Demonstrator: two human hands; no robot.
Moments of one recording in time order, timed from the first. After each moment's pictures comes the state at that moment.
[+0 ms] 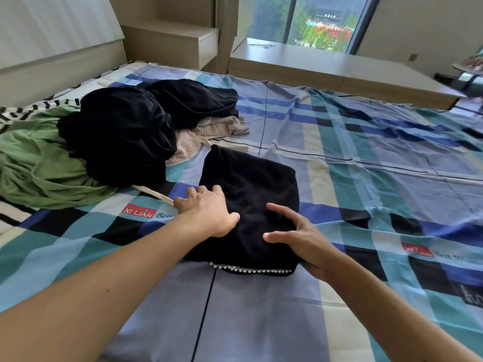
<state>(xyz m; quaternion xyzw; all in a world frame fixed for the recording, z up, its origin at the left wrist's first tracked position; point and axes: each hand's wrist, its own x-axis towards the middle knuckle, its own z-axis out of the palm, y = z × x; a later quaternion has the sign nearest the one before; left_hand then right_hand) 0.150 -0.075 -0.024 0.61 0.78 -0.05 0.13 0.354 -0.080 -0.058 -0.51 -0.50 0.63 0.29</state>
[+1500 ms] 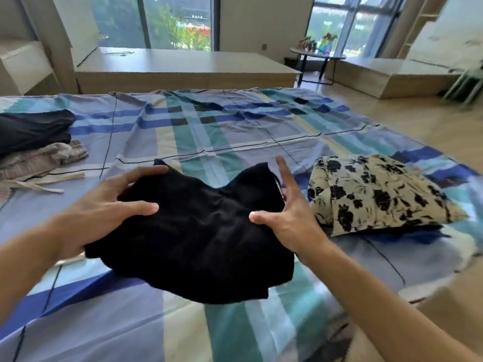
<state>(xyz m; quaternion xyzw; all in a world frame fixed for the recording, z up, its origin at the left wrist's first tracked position) 0.297 -0.075 0.049 0.69 0.45 0.28 0.49 0.581 -0.151 0.009 -0.59 -0.52 0.35 0.51</state>
